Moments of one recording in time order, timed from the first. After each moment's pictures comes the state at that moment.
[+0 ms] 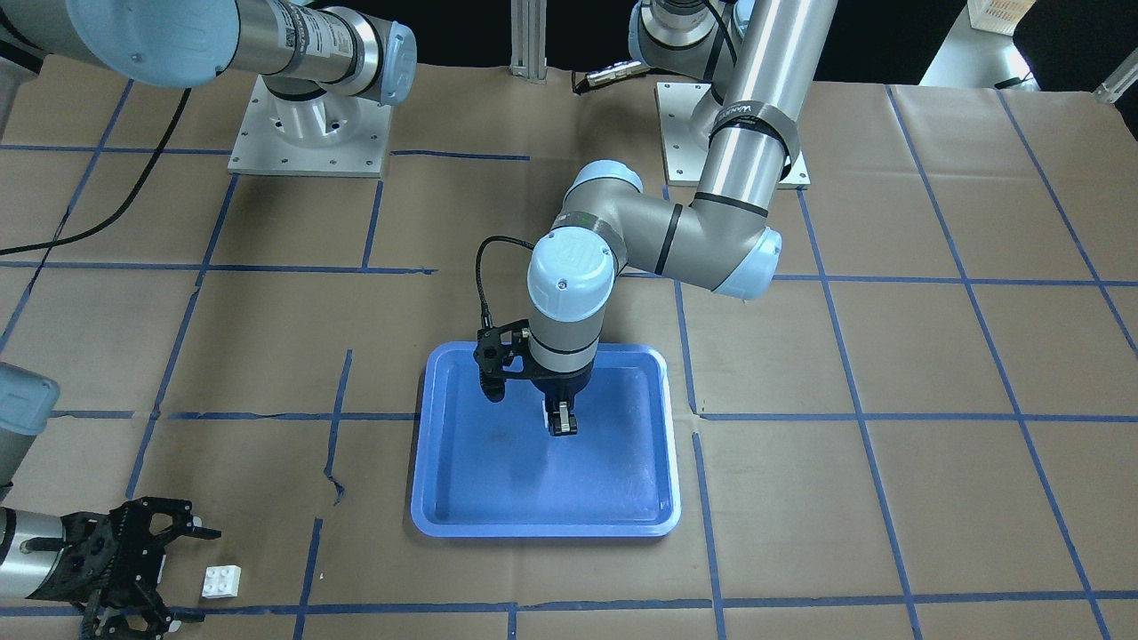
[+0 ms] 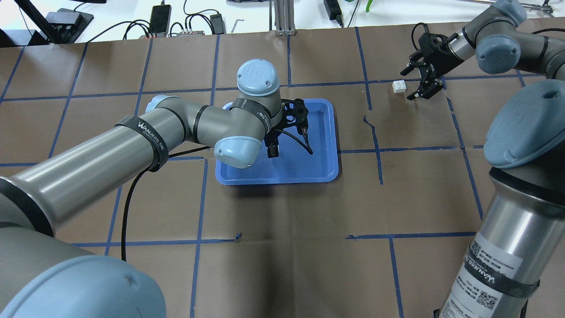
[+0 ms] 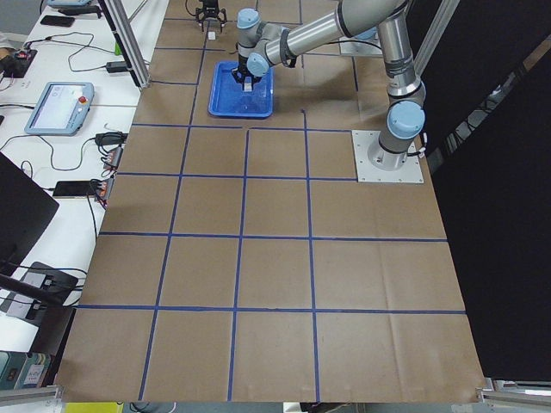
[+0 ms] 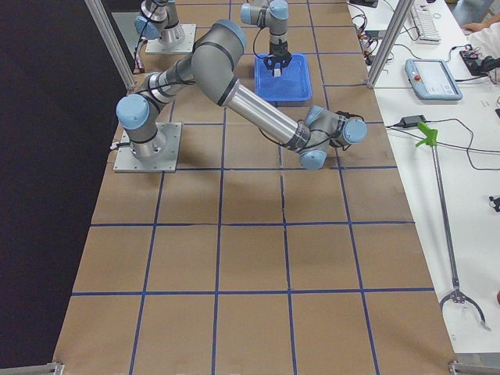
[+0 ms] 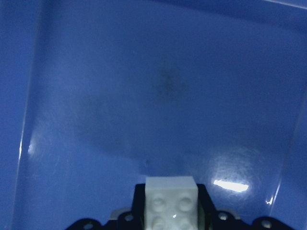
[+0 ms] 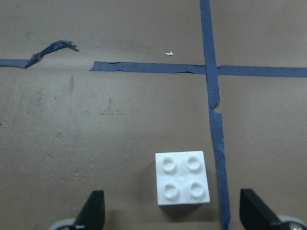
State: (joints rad) left arm -1.90 -2.10 -1.72 -0.83 1.58 1.14; right arm 1.23 -0.73 1.23 -1.87 -1.05 -2.01
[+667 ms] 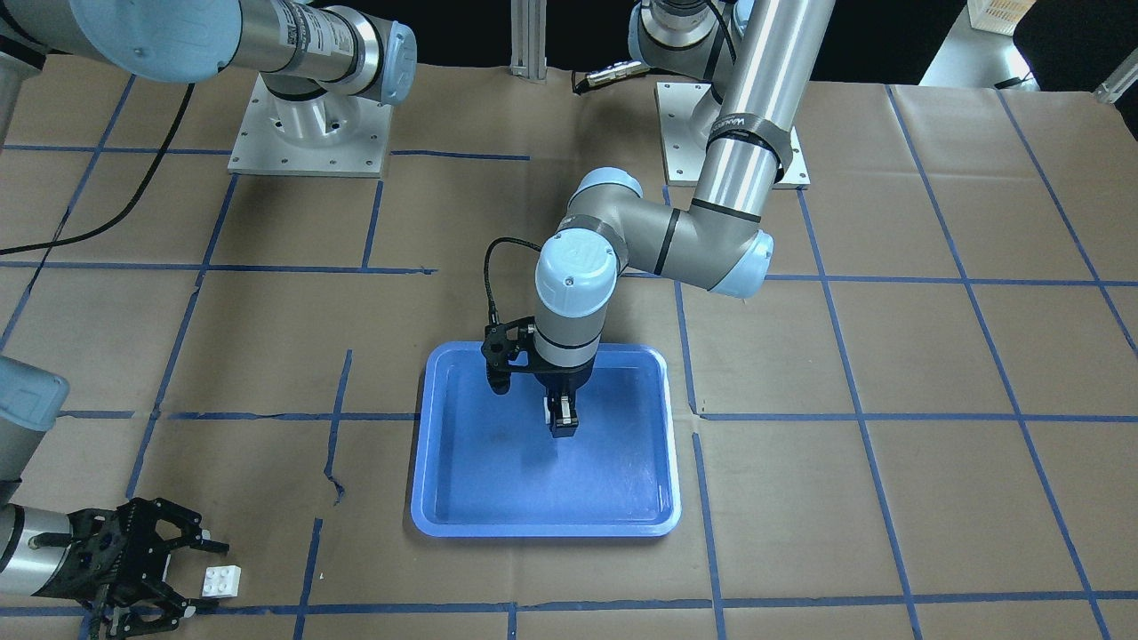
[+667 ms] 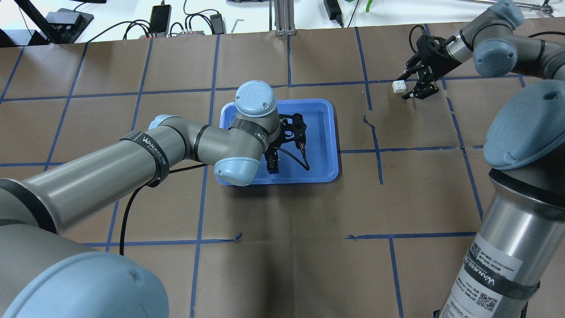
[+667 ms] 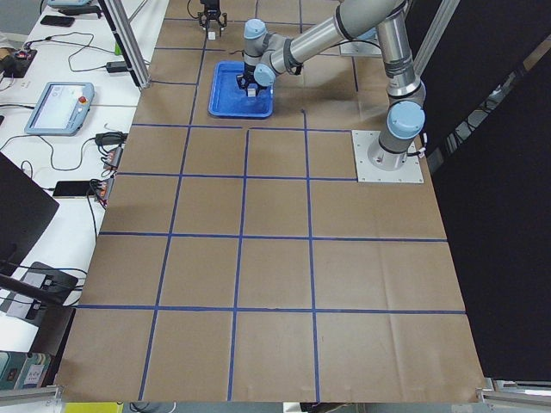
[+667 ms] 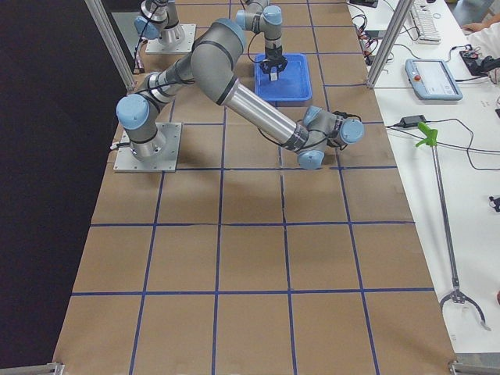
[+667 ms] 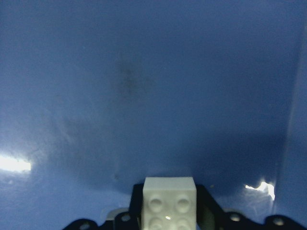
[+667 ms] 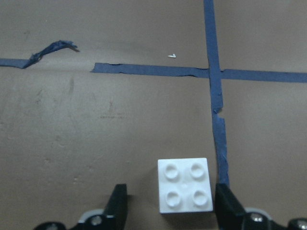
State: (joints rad) left arm -1.90 -2.10 -1.80 -0.73 1.57 1.14; right arm 1.24 -0.74 1.25 -1.90 -1.05 -2.01
